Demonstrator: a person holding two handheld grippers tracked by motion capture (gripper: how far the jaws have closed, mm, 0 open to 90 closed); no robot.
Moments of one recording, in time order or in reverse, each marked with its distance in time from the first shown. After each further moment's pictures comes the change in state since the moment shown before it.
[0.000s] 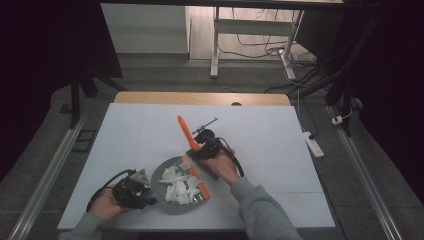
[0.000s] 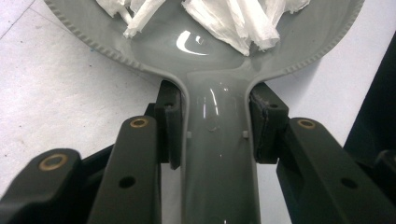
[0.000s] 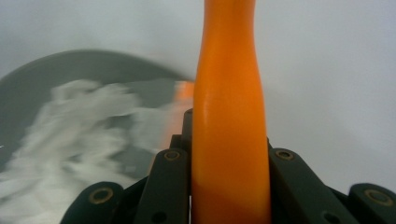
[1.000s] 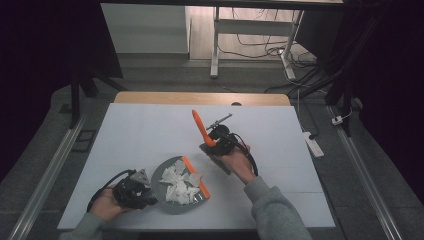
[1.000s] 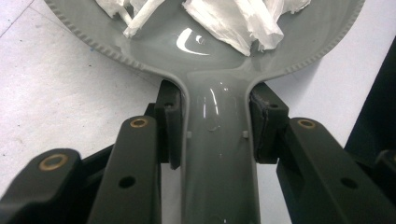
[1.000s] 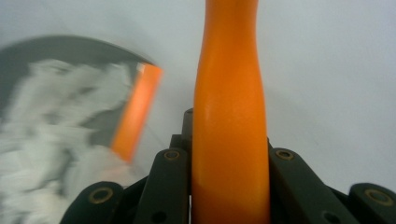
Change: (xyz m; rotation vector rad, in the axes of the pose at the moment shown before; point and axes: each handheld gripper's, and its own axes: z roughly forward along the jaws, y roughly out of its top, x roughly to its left) left arm 0.000 0.000 0.001 -0.002 0.004 -0.005; right arm -0.028 -0.014 -0.041 -0.019 -0.117 -0.007
